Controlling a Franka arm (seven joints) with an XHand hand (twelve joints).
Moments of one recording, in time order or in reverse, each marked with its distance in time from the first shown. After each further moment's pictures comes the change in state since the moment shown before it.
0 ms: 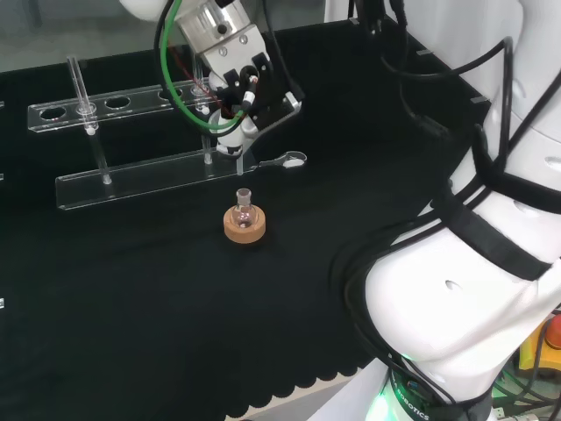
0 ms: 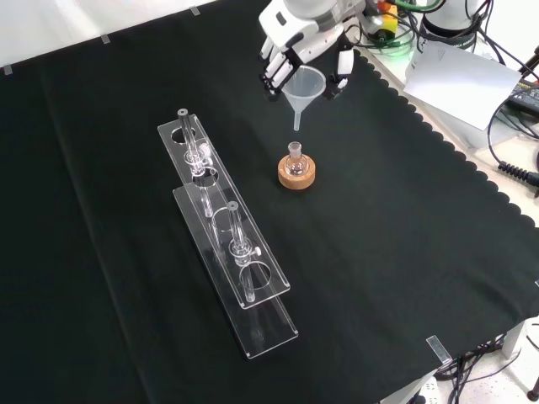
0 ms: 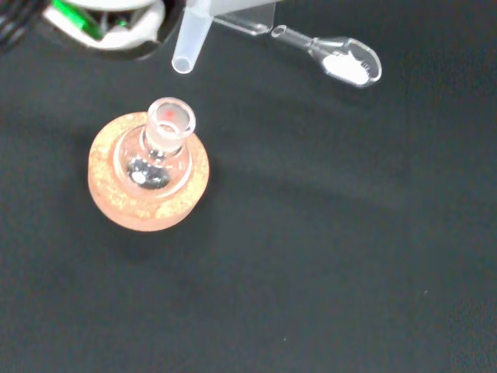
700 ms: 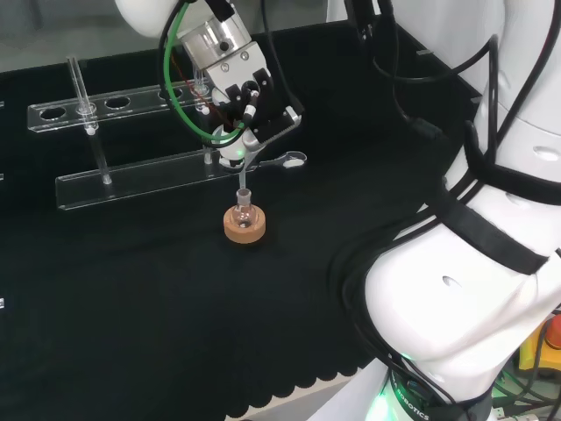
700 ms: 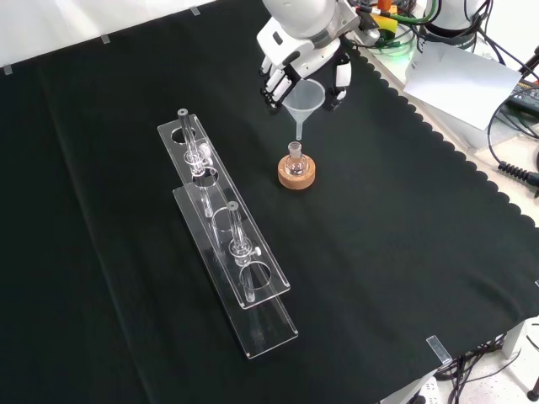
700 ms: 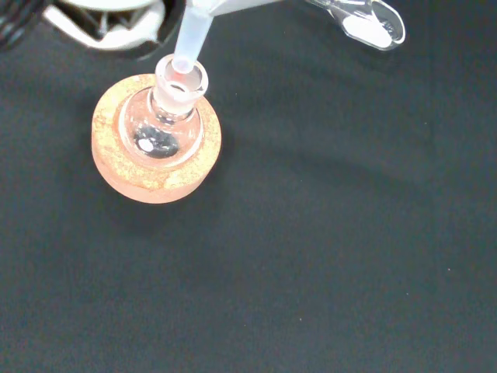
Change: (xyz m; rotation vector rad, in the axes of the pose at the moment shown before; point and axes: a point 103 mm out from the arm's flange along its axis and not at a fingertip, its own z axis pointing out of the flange) arm 0.006 0.012 0.019 0.037 0.003 -0.007
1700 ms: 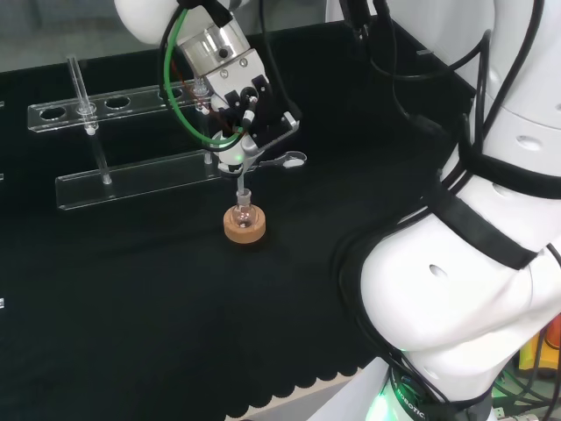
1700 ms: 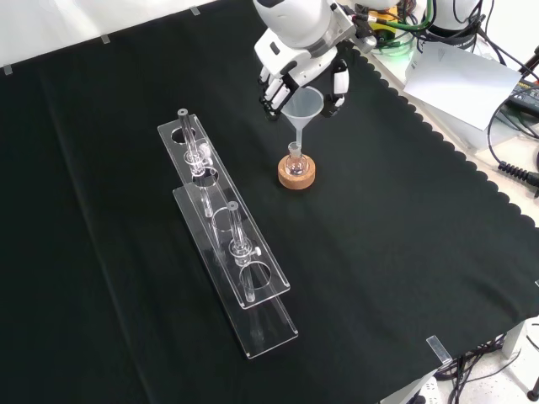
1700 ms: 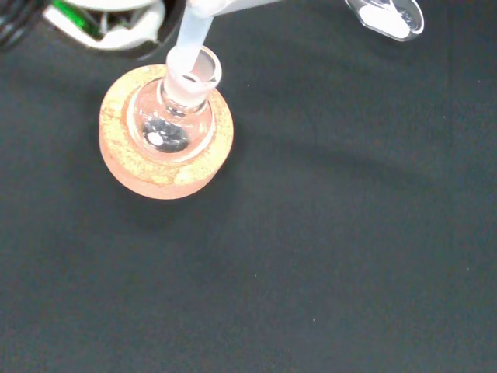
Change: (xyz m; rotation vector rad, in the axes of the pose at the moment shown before) arm 0.004 0.011 0.008 0.014 0.006 -0.012
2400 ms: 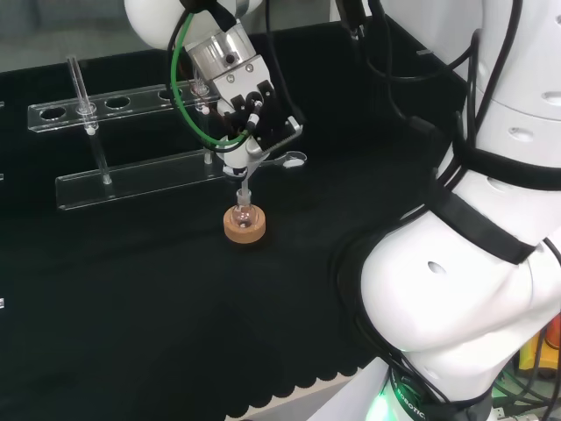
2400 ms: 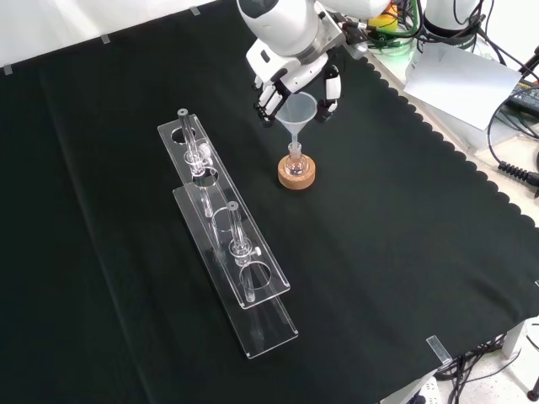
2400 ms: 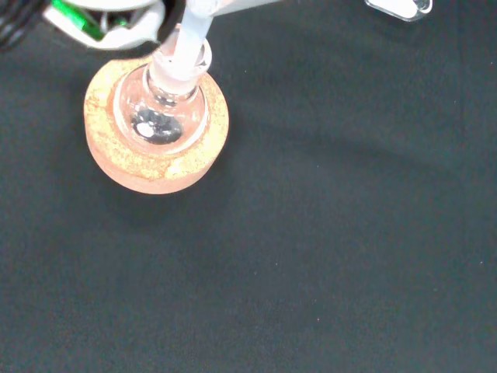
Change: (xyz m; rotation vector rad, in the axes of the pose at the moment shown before) arm -0.003 0.016 0.013 0.025 0.017 -0.005
